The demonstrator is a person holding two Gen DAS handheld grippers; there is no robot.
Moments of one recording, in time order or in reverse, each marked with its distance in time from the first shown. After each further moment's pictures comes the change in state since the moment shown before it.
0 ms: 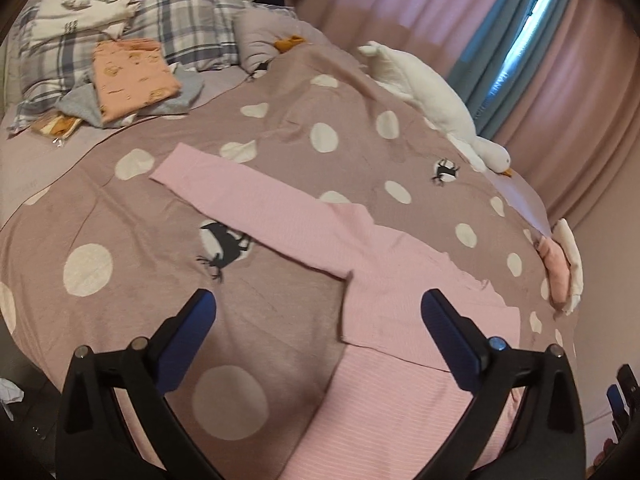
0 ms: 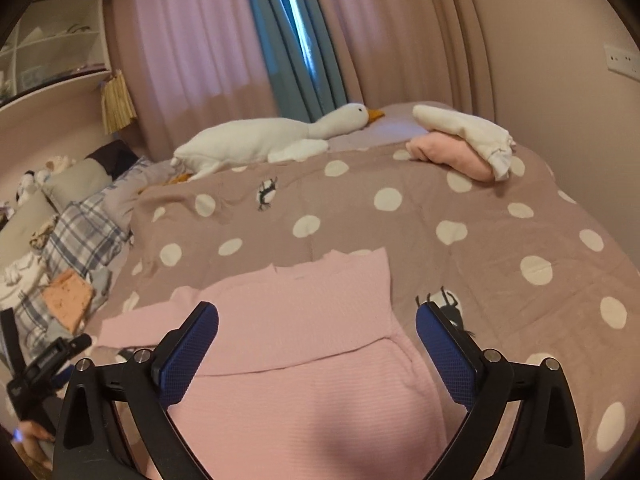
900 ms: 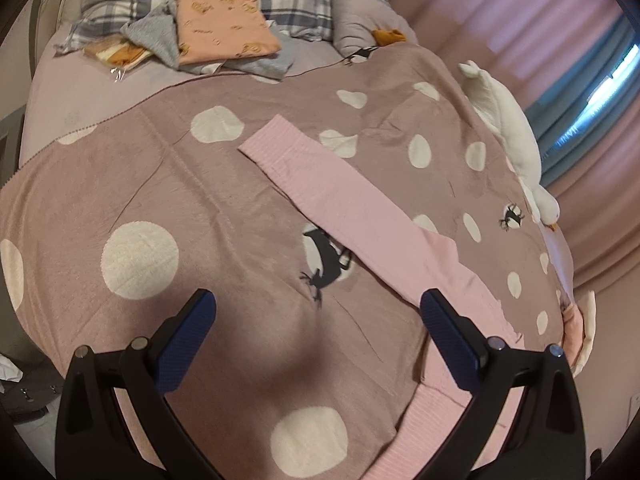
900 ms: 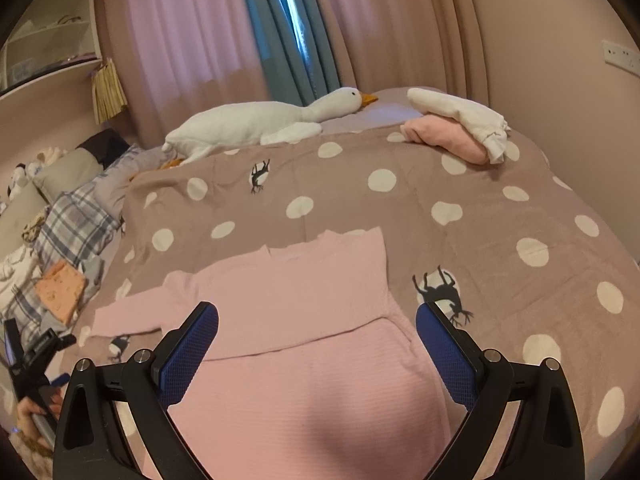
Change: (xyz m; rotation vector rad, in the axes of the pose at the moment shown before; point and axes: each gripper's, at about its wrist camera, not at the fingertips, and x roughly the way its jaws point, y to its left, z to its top) left arm 0.031 0.103 0.026 -0.269 0.063 0.093; right arm 0.004 0.005 -0.010 0.009 0.062 -0.044
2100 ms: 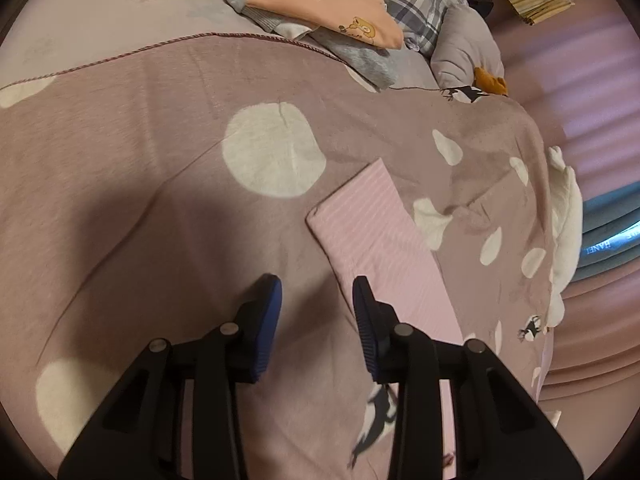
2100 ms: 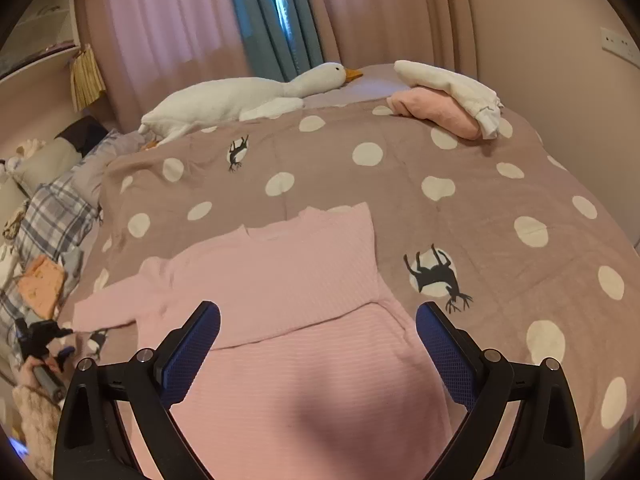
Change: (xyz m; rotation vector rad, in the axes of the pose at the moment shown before) left arm 0.109 0.081 0.085 -0.358 0.040 0.010; right arm 0.031 -0.008 -0.004 0.019 0.080 -0.052
